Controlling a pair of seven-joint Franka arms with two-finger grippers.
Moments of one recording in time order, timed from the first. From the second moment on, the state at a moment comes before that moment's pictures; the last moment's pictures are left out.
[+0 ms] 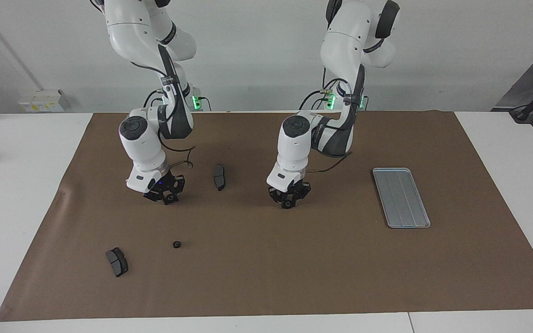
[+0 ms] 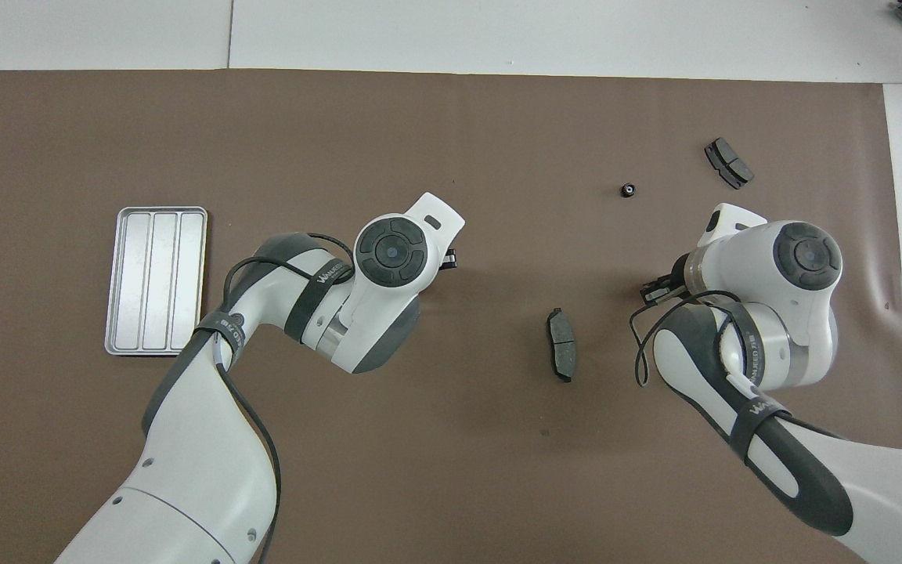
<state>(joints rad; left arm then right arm) -0.65 0.48 0.06 -1.74 0.07 2.33 -0.73 0.04 0.24 0.05 -2.18 0.01 2.48 -0.30</state>
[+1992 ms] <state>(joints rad) -0.09 0.04 0.14 -2.31 0.07 2.46 -0.13 0.20 0.71 0.51 -1.49 -0.48 2.29 1.00</state>
